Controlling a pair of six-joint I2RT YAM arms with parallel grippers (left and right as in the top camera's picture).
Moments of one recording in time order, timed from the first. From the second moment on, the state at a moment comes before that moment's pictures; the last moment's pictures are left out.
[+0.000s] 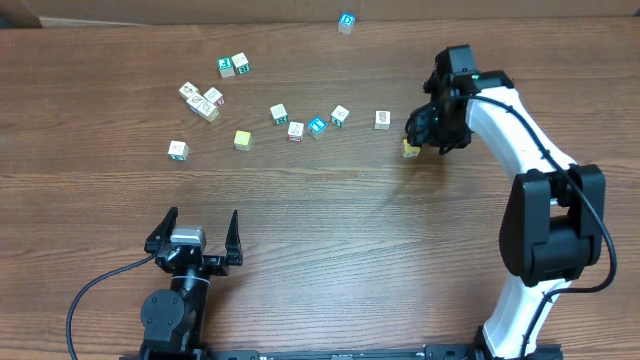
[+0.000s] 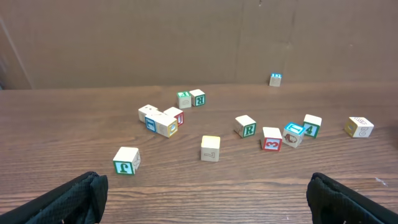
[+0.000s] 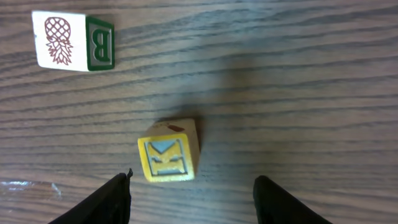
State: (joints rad) left arm -0.10 0.02 0.01 -0.08 -0.03 -0.02; right arm 0.14 2.03 1.56 -0.90 -0.07 0.15
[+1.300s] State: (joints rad) left arm -0.10 0.02 0.01 -0.08 -0.03 -0.02; right arm 0.26 2.09 1.50 -0.78 0.14 0.17
